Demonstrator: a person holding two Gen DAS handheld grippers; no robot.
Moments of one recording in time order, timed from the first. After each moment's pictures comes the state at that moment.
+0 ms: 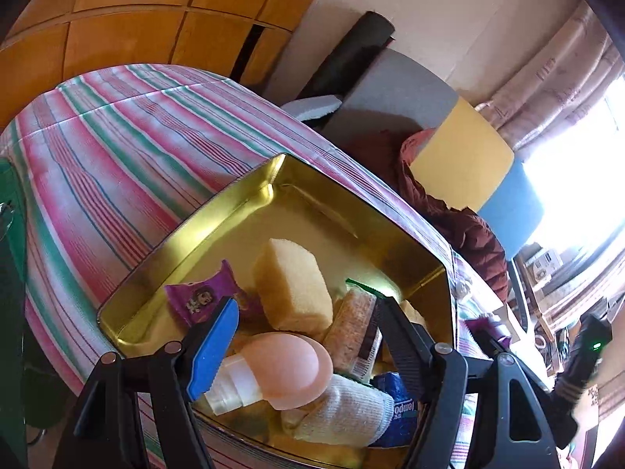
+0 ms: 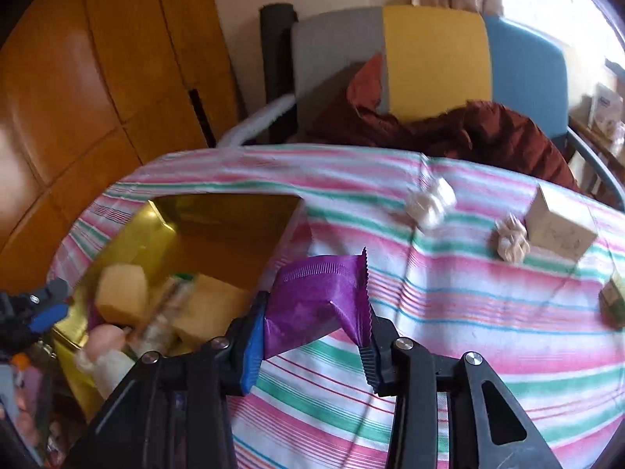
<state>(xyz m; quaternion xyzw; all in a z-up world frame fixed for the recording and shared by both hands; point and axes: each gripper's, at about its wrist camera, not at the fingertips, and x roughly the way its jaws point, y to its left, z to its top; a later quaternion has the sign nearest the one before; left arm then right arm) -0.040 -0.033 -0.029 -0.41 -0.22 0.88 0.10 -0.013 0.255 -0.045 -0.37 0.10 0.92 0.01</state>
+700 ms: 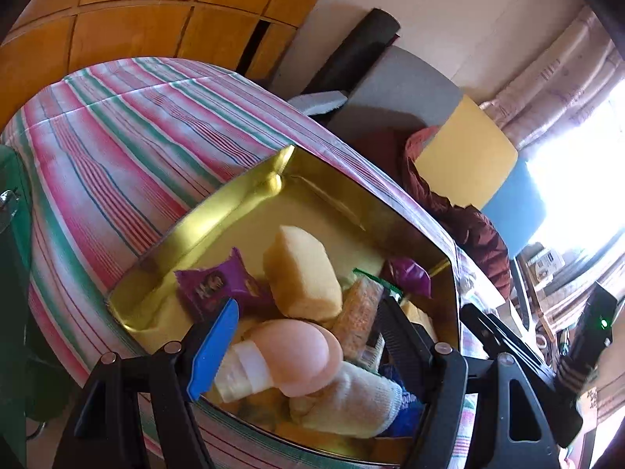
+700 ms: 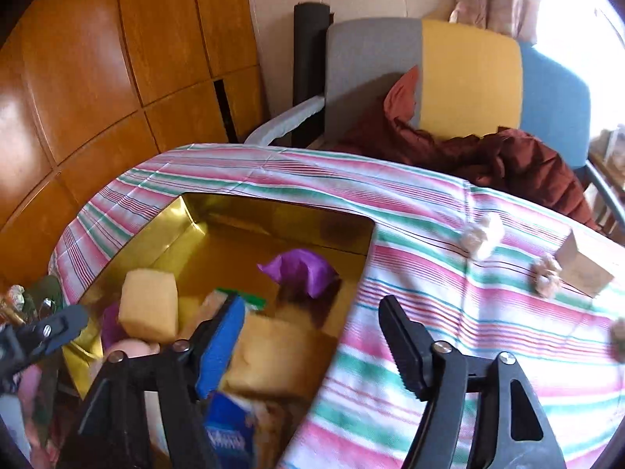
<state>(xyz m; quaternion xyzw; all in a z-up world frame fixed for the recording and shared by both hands) -0.034 -0.033 -0.036 -0.42 -0.21 0.88 0.10 -0.027 0.206 -0.039 -0.37 0.05 0.93 0.01</state>
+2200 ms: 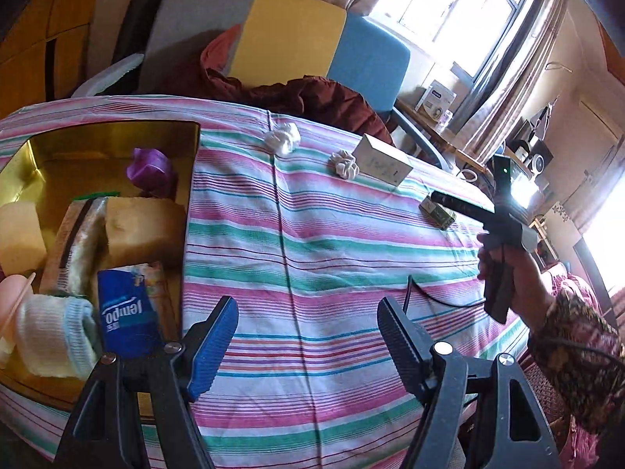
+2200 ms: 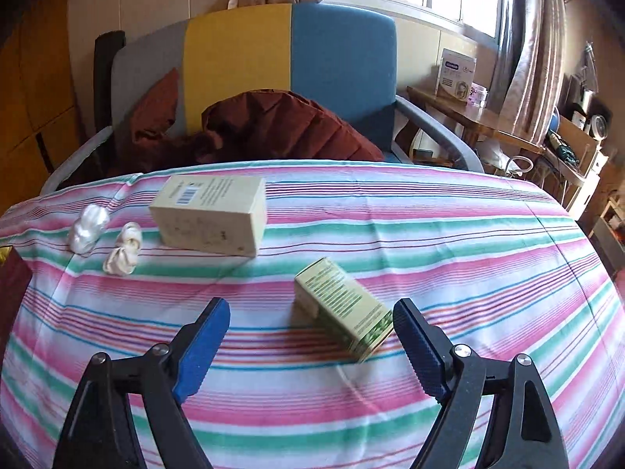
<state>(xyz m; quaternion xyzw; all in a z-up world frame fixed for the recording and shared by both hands) 0.039 0.175 -0.036 -0.45 -0.02 0.82 0.36 0.074 0.555 -0.067 -0.37 0.09 0.88 0.27</state>
